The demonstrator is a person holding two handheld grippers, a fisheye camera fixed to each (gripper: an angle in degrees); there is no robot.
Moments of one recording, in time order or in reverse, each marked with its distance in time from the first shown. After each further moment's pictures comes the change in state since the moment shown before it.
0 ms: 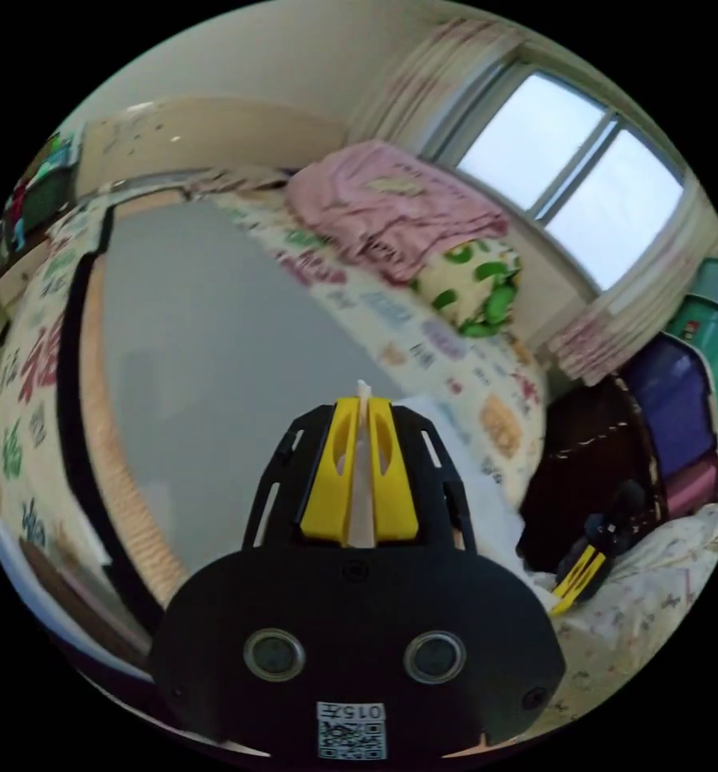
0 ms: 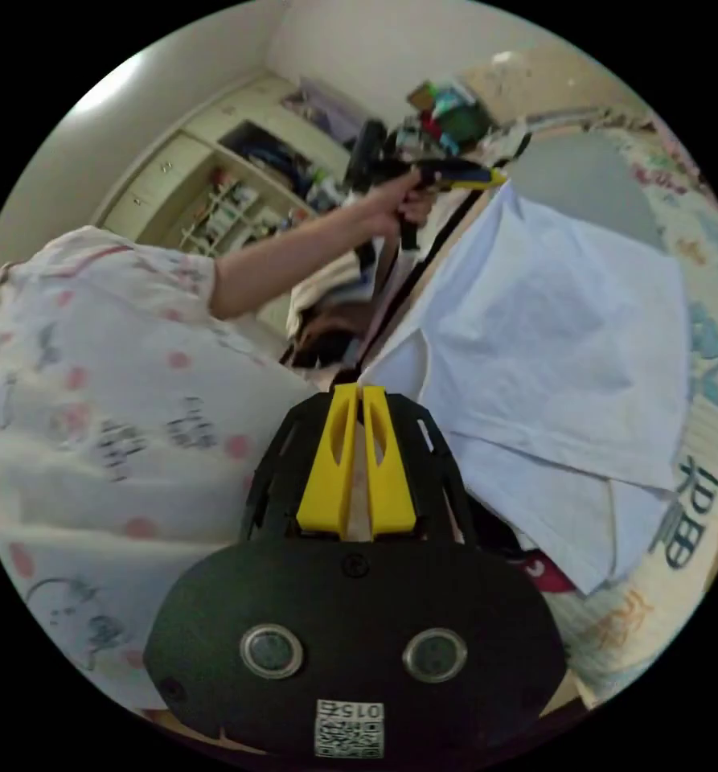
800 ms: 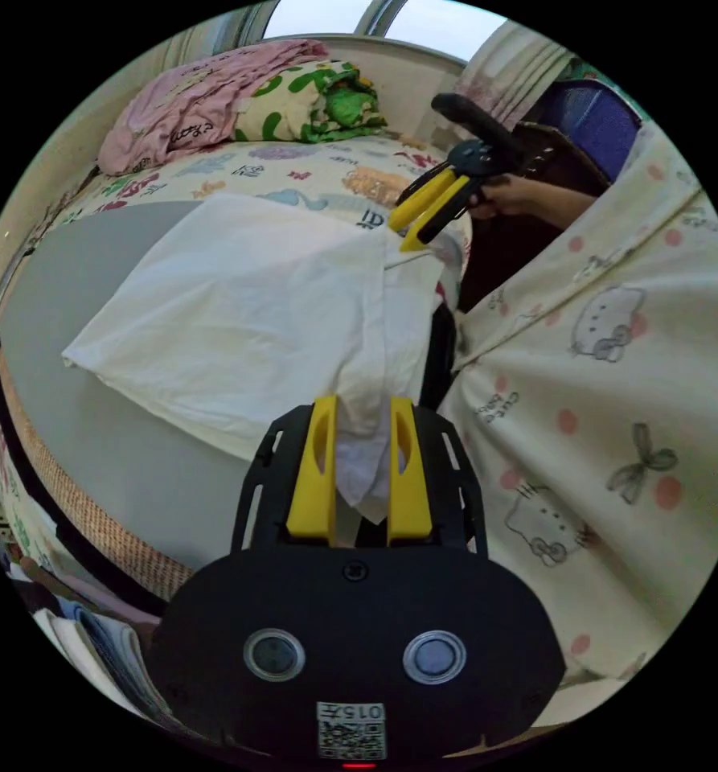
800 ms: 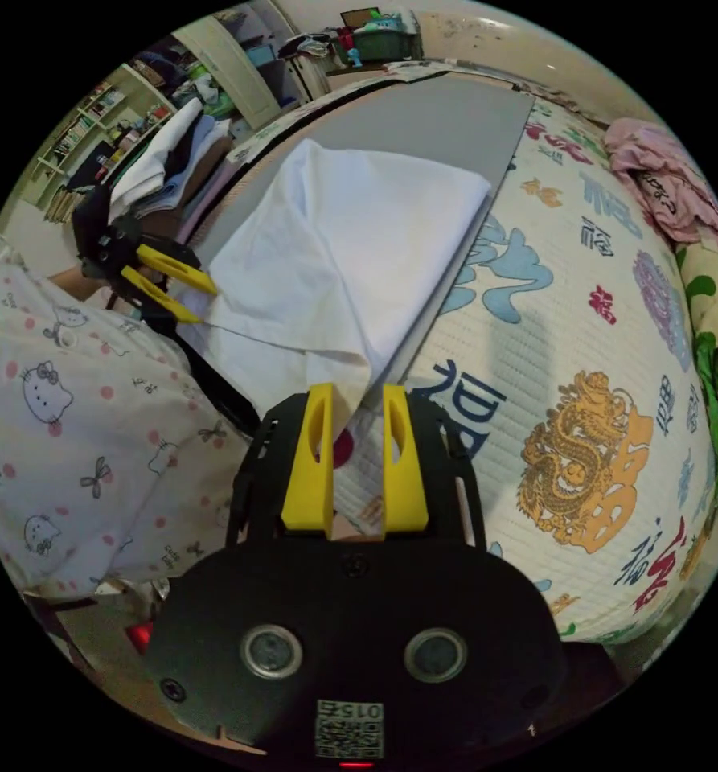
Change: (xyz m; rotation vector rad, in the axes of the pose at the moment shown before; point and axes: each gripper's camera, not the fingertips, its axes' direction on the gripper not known) left arm 0.217 0.190 0.130 -0.313 0.088 0.583; right arm 0.147 0.078 0.020 -0.259 0.596 0.094
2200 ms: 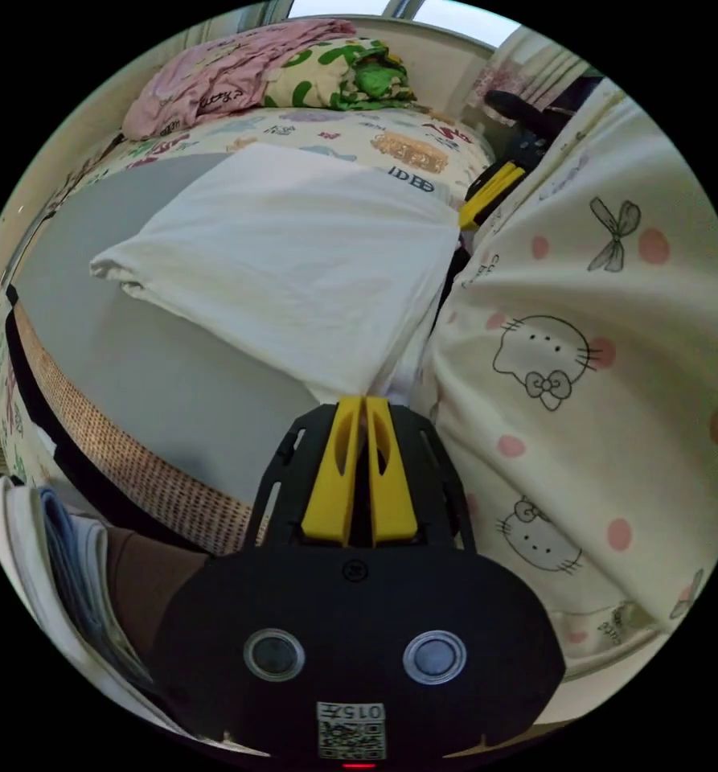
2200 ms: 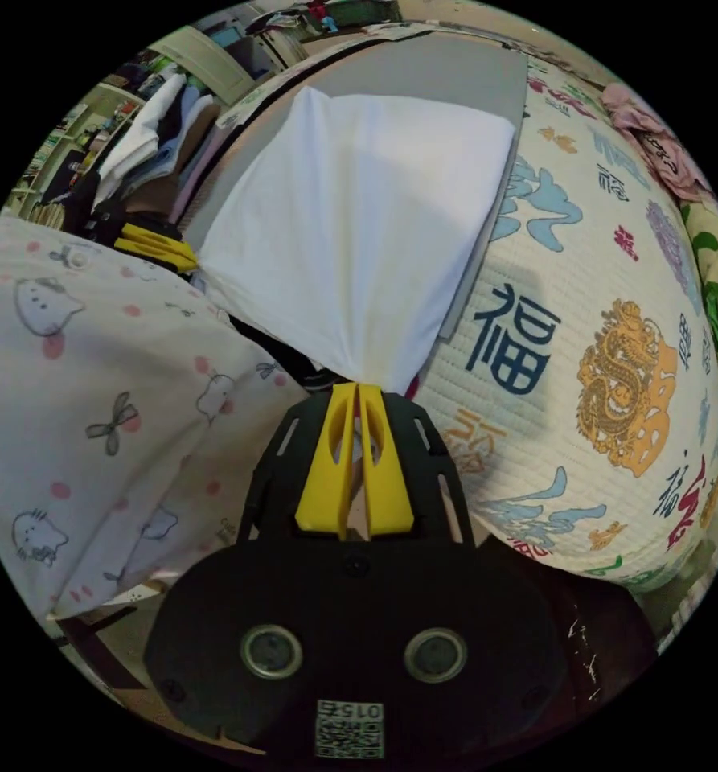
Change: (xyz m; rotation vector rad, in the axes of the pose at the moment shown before) left arm 0.085 -0.035 0.024 -0.102 0.012 -0.077; right arm 0.228 0.015 0.176 -0.125 0.024 0.123
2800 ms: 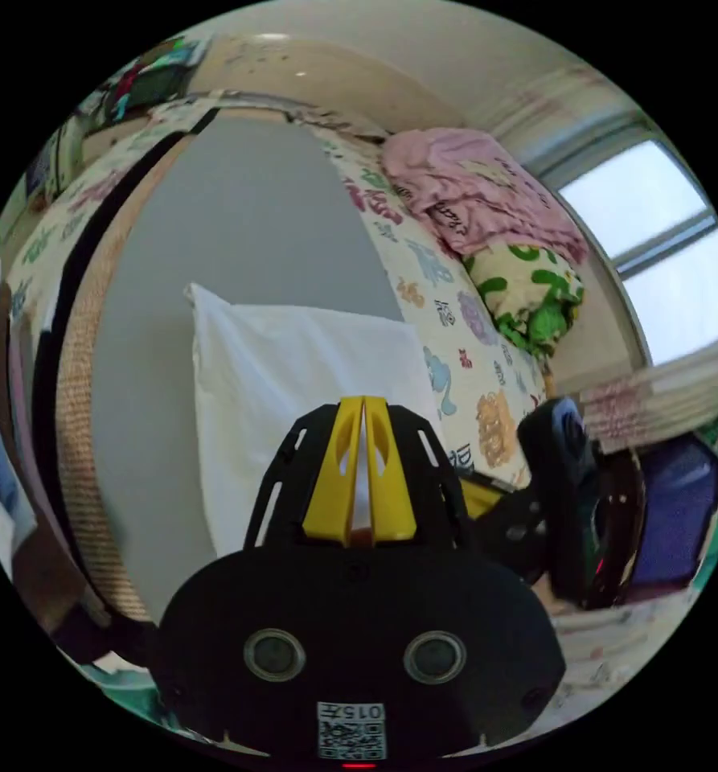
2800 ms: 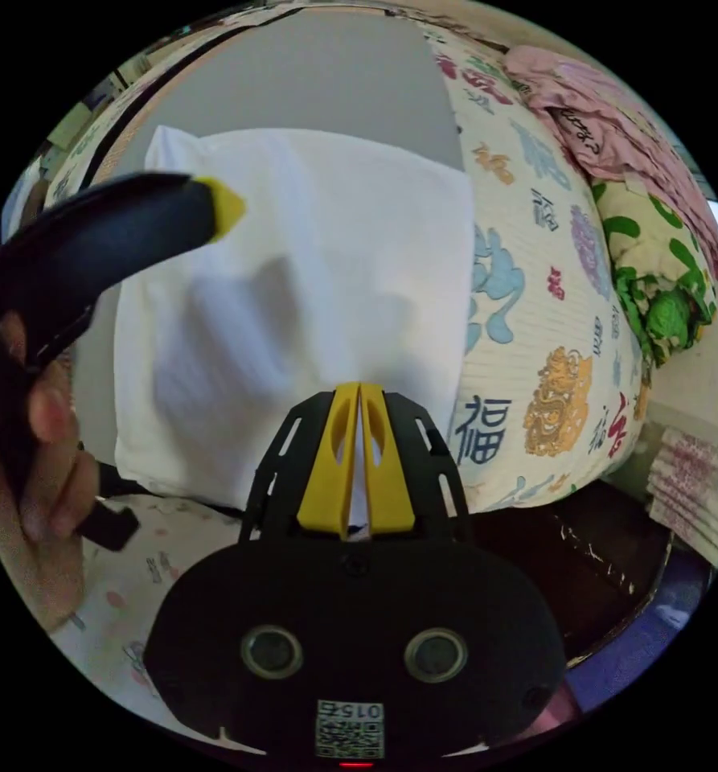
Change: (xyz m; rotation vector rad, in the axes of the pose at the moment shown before) left arm -0.060 -0.080 -0.026 0.417 0.153 -0.936; right arm 0.131 -0.193 0.117 -0.140 0.418 0.399
